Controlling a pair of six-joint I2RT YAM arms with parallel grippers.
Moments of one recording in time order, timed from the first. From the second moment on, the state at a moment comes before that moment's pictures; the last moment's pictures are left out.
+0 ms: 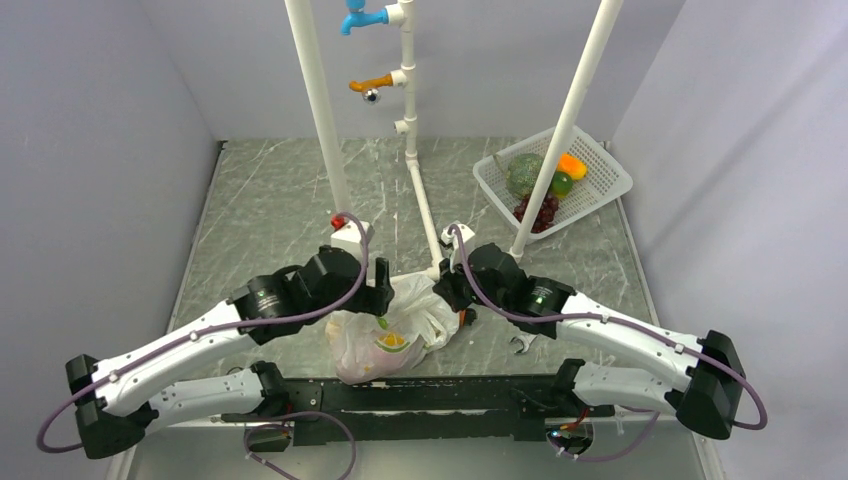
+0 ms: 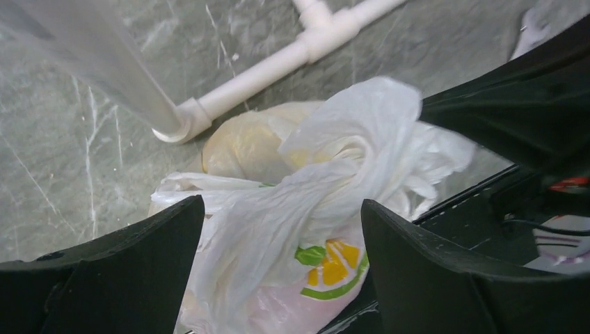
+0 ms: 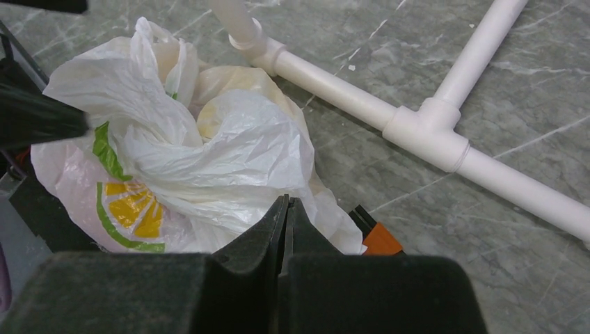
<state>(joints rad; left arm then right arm) -1.02 0.91 0.96 -0.71 -0.35 -0.61 0.96 1.06 0.76 -0.24 0.05 0.27</state>
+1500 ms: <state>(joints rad) -0.86 0.32 0.49 -0.54 -0.28 -0.77 1.04 1.06 0.85 -0.27 0.10 0.26</state>
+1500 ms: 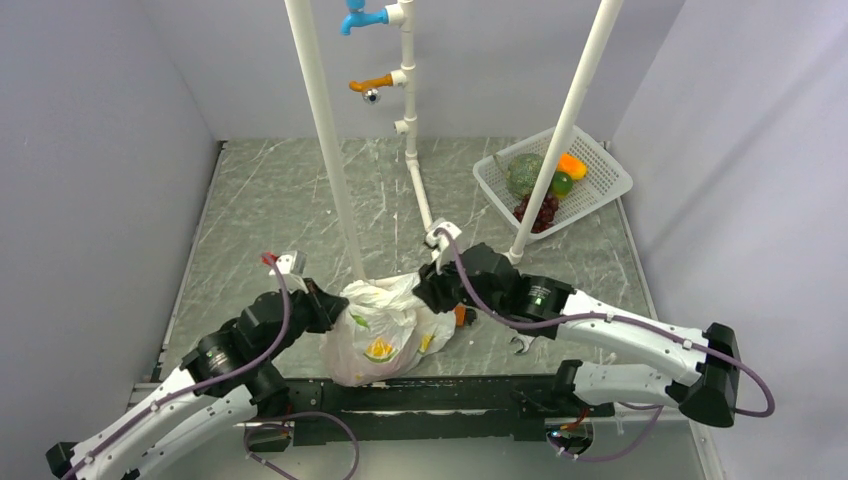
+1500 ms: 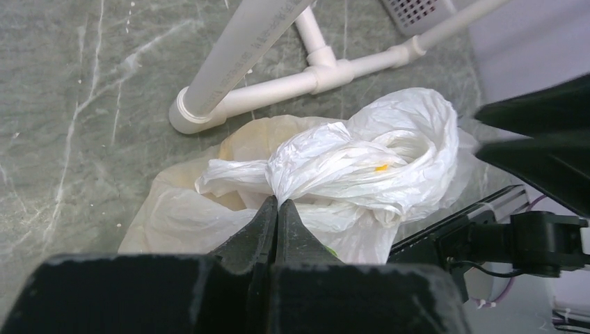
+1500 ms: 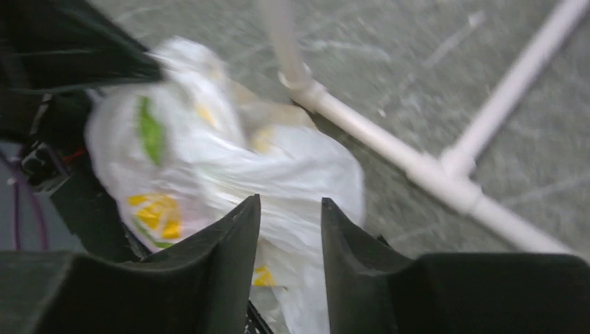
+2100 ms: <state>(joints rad) -0.86 0.47 0.54 -0.54 -0.23 -0.76 1.33 1.42 1.04 -0.34 0.46 0.06</state>
